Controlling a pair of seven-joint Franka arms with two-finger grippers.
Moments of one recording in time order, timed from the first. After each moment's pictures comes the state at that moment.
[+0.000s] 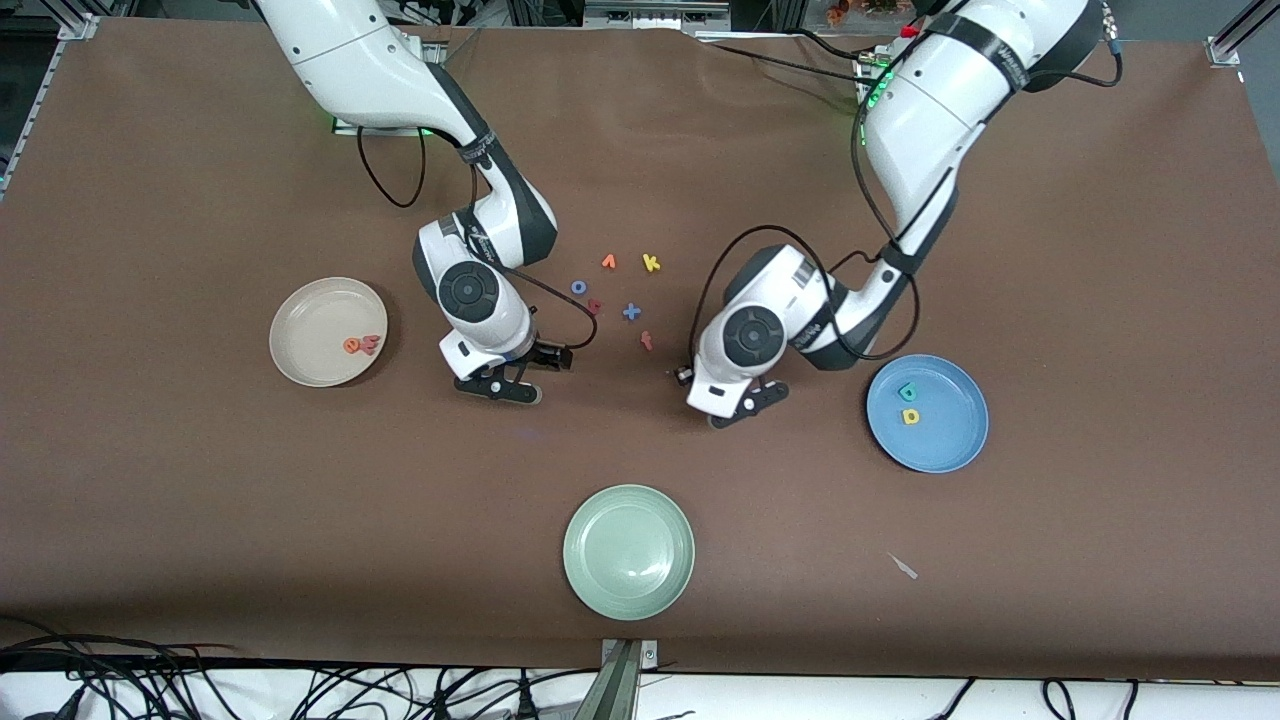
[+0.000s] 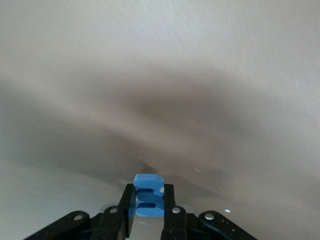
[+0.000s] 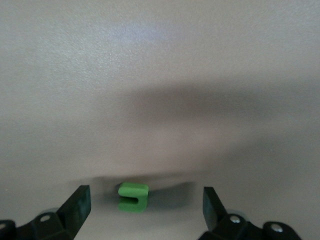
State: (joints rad) left arm -0.28 0.85 -0.36 -1.43 0.10 2.05 -1.04; right arm 0.57 0.66 -0.02 -1.78 0.09 2.39 0.65
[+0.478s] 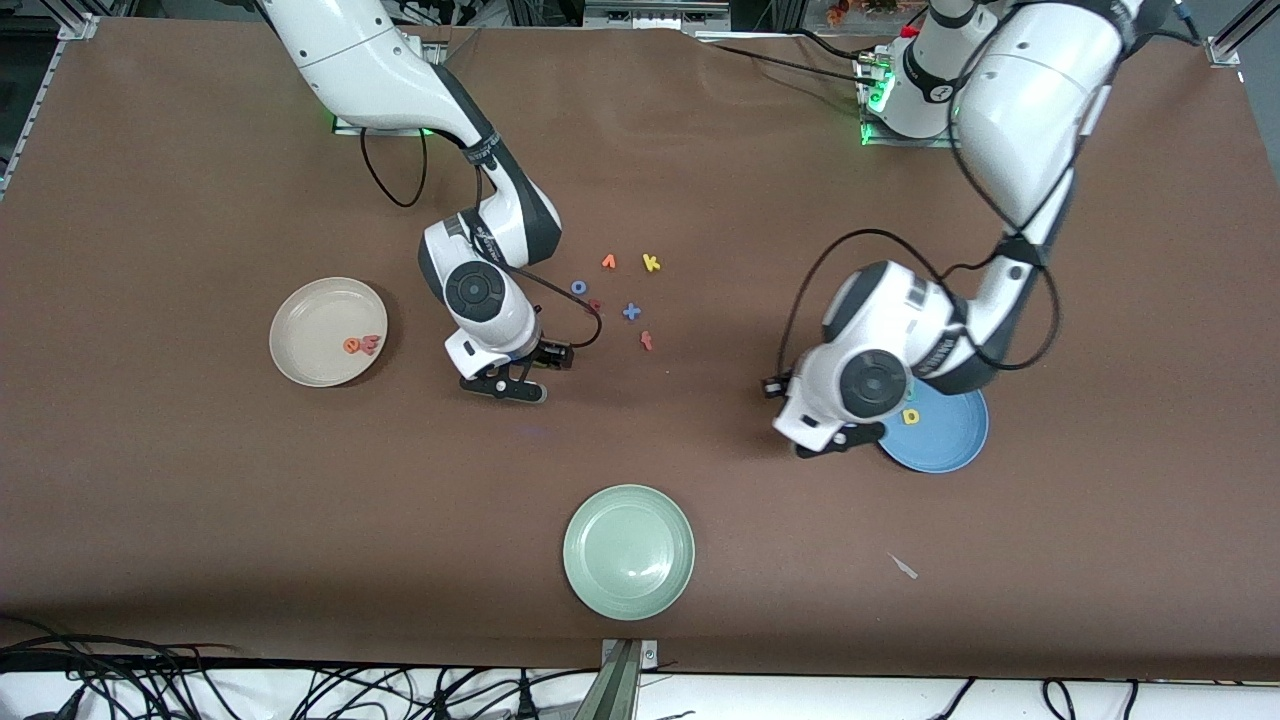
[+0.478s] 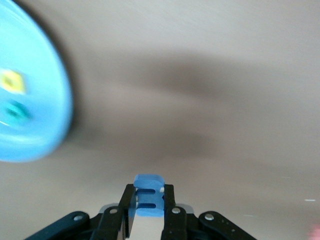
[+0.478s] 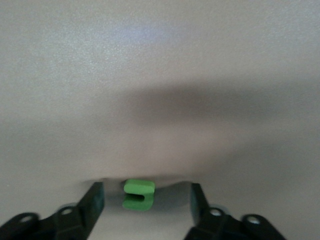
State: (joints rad) left arm -0.08 0.75 -0.35 -1.39 0.14 1.78 -0.63; right arm 0.58 0.67 -0.02 -1.78 0.09 2.39 0.65
